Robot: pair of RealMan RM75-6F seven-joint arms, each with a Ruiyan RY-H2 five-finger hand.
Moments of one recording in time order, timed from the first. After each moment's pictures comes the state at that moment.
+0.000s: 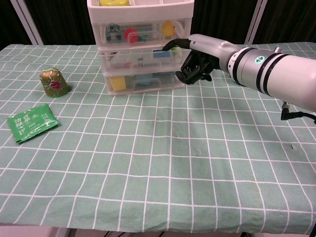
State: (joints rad) left arm -0.03 -1.29 -0.04 -1.44 1.49 1.54 0.02; right arm 0.84 -1.64 0.31 -1.49 -0.90 0.84 -0.17
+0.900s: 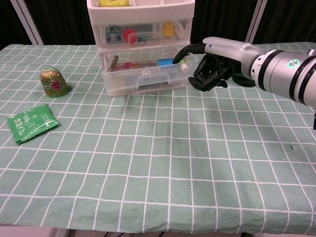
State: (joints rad) left arm -0.03 -1.31 -0.04 -1.41 1.49 1.54 -0.01; right arm 0.77 -1.52 0.23 -1.67 -0.98 0.91 -0.14
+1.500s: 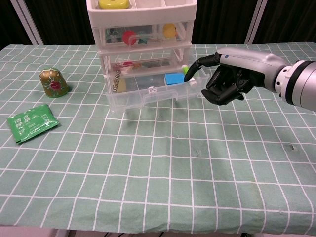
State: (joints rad) left arm -0.03 -1.32 -0.04 -1.39 1.48 1.54 -0.02; right arm 0.70 -1.44 0.16 -1.79 -1.05 0.93 -0.11
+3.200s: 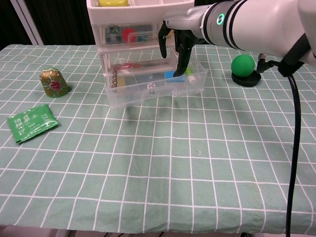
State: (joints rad) left arm -0.01 -1.32 -0.03 -1.39 1.49 1.55 -0.03; right arm 1.20 -1.56 0.28 -1.62 -0.36 1.00 -0.84
